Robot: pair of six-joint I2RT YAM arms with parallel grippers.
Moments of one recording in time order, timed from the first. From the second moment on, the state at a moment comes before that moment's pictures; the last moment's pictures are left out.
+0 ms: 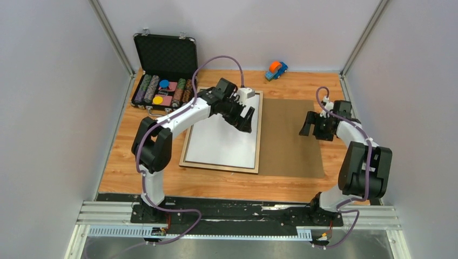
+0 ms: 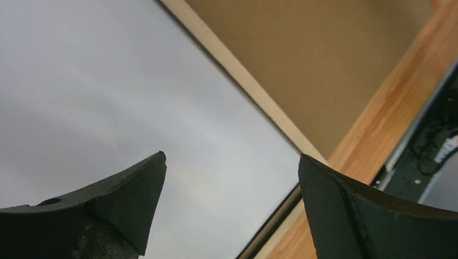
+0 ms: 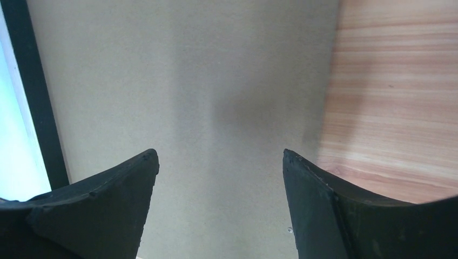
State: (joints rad) left arm -0.63 1.93 1.59 -0.55 0.52 -0.03; right arm -0.24 1.54 0.93 -0.43 -0.37 0.01
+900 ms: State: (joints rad) left arm -0.62 1.76 1.35 -0.63 0.22 0.24; right arm 0.13 1.74 1.01 -0.34 -0.12 -0.26
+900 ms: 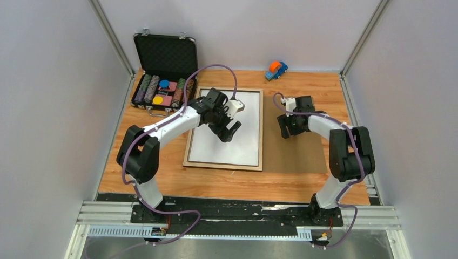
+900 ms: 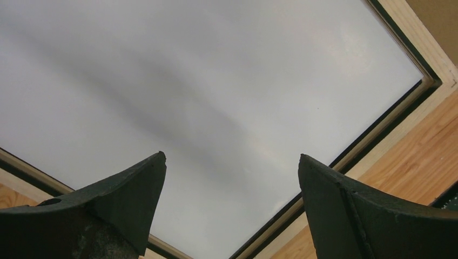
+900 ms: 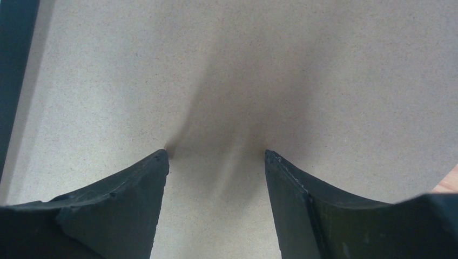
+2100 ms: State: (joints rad) left arm -1.07 2.24 1.76 -0.45 0.19 0.29; right arm -0.08 1.70 0.93 -0.20 -0.11 -0.27
